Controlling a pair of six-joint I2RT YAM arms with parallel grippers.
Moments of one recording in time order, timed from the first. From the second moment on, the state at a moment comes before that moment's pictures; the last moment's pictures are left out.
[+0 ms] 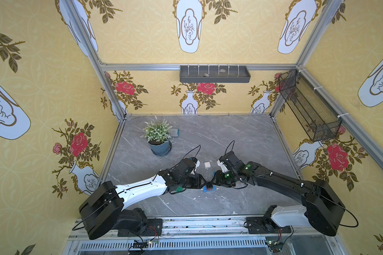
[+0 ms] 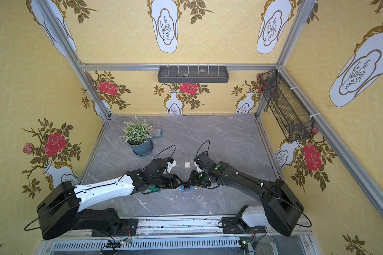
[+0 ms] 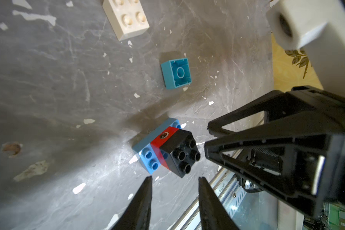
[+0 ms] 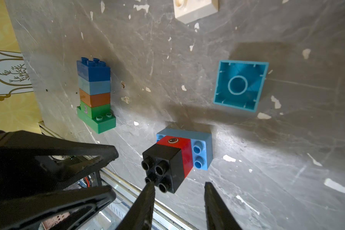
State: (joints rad) left arm -0.92 1.36 0.66 -0.14 0.30 -0.82; right arm 0.85 1.33 0.75 -0.50 -0.33 0.81
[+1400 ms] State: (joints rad) left arm -0.91 1.58 0.76 -0.11 0.41 -0.87; right arm 0.87 1.39 0.68 -0.38 -0.35 0.86
